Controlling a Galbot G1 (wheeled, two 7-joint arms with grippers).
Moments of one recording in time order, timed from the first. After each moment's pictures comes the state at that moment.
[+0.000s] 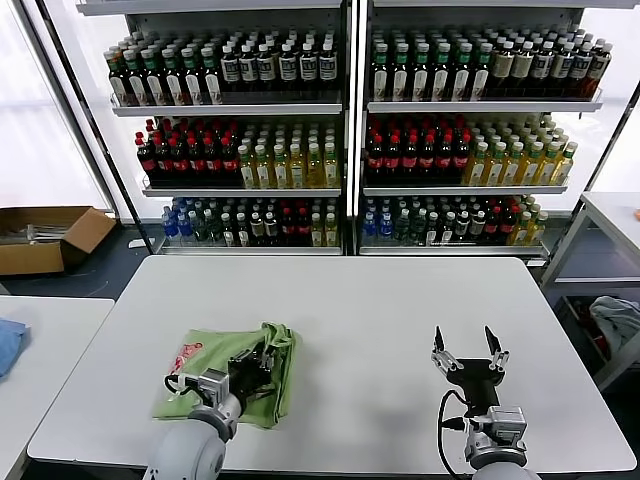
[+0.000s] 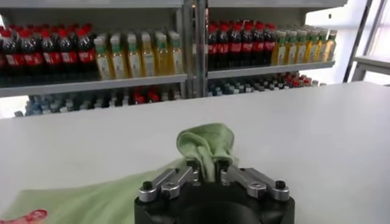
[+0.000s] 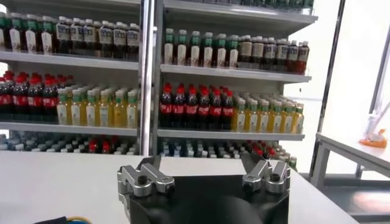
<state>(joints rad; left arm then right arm) 1.27 -1.38 -0.36 -1.94 -0.15 0.53 0.08 -1.50 1.28 0.45 2.19 0.17 -0.26 0.31</state>
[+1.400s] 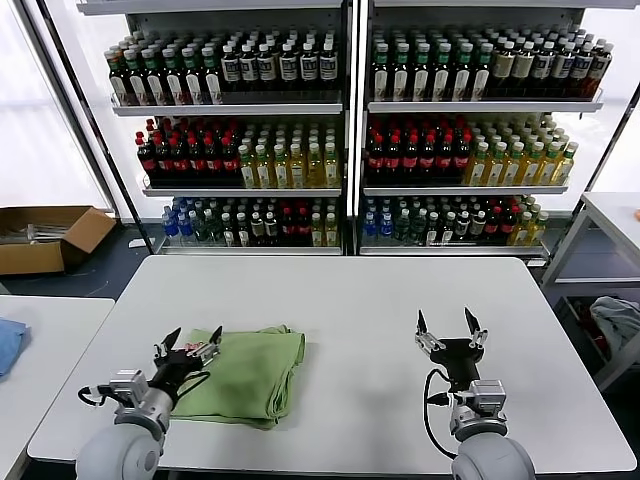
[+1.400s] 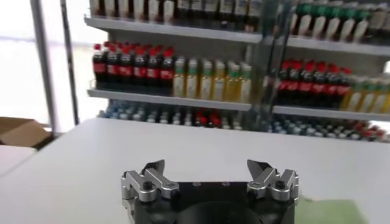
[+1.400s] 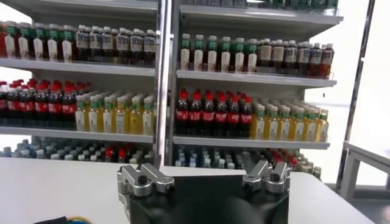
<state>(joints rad) 1.35 -1.28 -0.65 -1.99 -0.40 0.47 0.00 -1.35 1.23 0.37 2.10 0.23 -0.27 0.31</state>
